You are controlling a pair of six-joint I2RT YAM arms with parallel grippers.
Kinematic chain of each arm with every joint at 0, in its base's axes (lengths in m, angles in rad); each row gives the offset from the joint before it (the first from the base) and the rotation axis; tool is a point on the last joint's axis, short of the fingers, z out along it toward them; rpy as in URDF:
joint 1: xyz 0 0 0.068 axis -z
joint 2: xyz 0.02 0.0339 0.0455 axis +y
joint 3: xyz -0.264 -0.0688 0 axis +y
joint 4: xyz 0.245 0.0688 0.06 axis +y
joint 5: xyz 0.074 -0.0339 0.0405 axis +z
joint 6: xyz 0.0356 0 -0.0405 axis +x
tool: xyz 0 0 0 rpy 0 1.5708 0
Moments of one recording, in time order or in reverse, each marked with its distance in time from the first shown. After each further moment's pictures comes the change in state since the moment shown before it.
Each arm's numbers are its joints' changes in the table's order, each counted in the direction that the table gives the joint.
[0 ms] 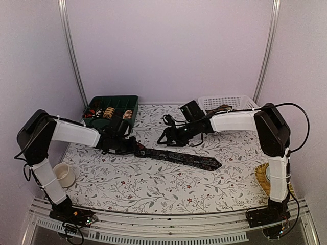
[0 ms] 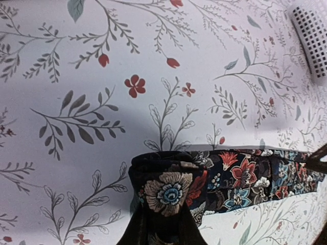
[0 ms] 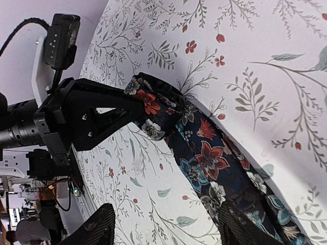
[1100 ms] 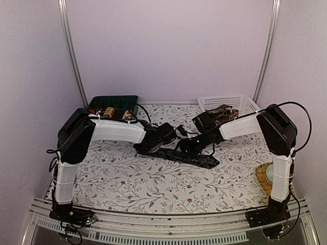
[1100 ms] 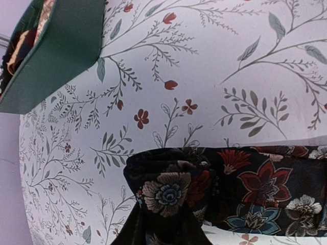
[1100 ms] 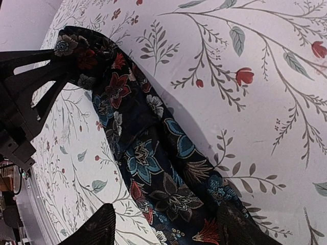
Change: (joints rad) left arm 0.339 0.428 -0.695 0.777 0.803 0.099; right arm 0.066 -0.092 0.293 -0.080 -0.128 -0.210
